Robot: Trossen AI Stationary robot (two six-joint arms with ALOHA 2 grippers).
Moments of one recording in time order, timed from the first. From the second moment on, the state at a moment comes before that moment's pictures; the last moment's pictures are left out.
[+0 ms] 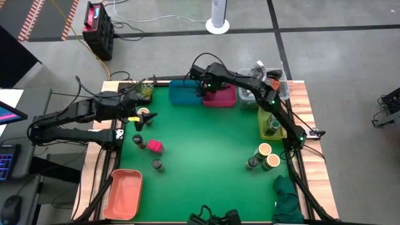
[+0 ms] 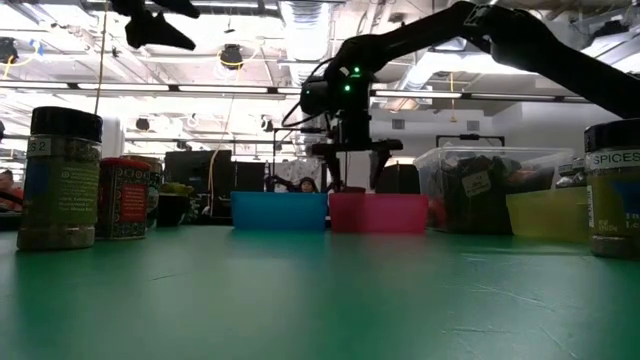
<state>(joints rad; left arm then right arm) 0.18 0.67 0.92 -0.61 -0.20 -0.24 -0.49 2.38 2.29 -1.35 0.28 0.77</state>
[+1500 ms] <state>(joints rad) 0.05 0.90 0.74 -0.84 0.21 0.23 0.17 2.01 2.34 -1.55 0.48 0.76</state>
